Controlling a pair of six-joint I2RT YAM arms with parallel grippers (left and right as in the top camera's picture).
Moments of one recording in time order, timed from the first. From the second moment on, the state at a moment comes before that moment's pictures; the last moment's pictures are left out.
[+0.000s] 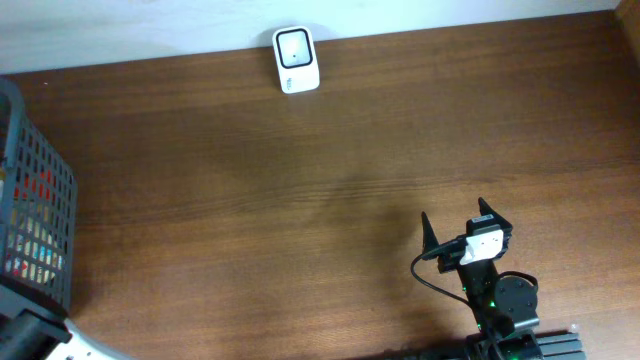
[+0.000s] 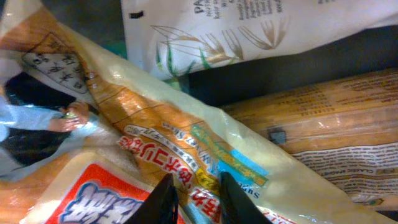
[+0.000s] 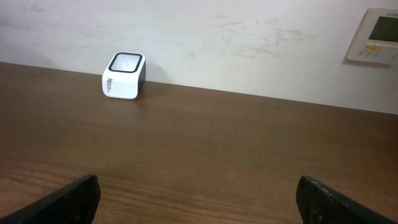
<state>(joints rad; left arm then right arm) 0.82 2.14 1.84 -1.12 -0.10 -0.39 0.09 0.01 0.01 -0.08 0.00 -0.09</state>
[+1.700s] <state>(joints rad) 0.67 2.29 3.11 -1.64 -0.08 -0.36 0.09 0.01 0.01 -0.08 0.00 -0.09</state>
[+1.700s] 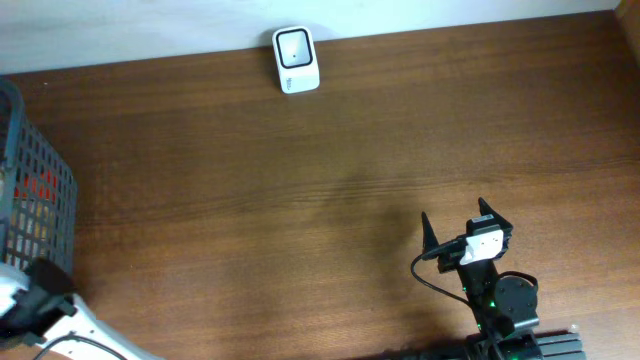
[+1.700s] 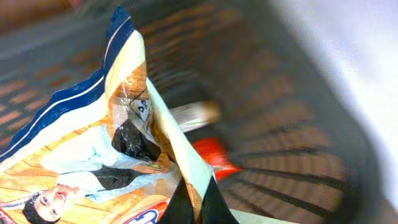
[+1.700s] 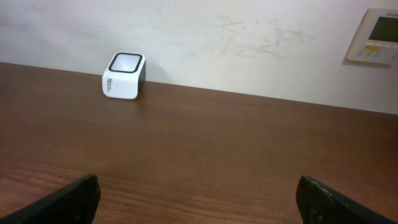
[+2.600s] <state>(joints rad) -0.32 2.24 2.22 -1.29 0.07 -0.40 0.09 0.01 0.01 -0.08 0.00 -0.09</state>
